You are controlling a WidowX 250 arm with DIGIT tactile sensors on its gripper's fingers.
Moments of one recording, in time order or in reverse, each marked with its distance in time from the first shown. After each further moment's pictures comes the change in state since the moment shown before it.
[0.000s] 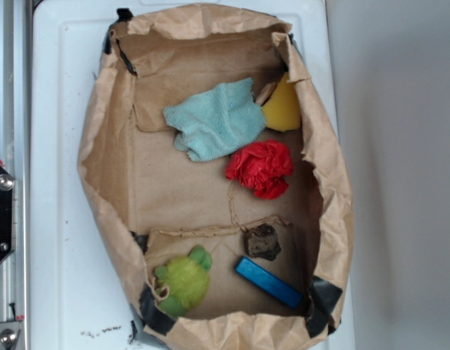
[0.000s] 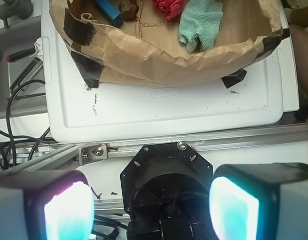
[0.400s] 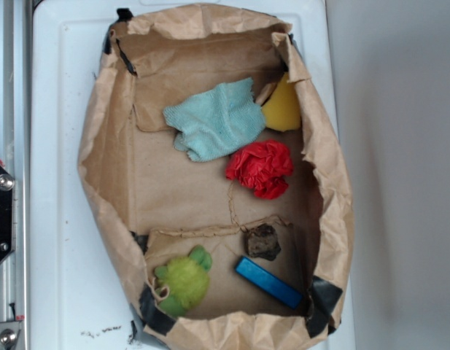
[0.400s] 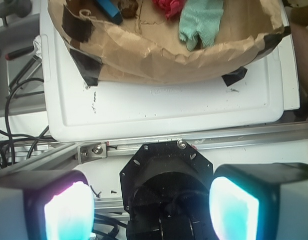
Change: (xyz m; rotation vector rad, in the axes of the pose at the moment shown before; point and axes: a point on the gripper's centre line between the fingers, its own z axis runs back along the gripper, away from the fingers) arm -0.001 0.000 -0.004 0.002 0.011 0.011
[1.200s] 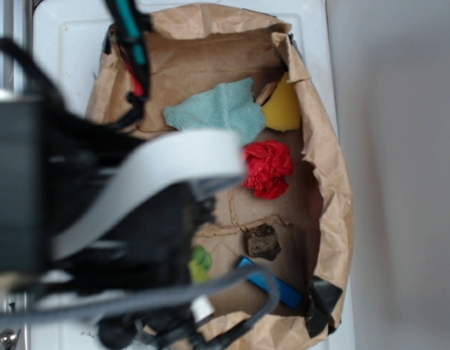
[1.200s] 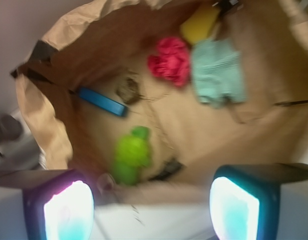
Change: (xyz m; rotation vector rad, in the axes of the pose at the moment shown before) arm 0.124 -0.004 -0.071 -0.101 -0.143 0.510
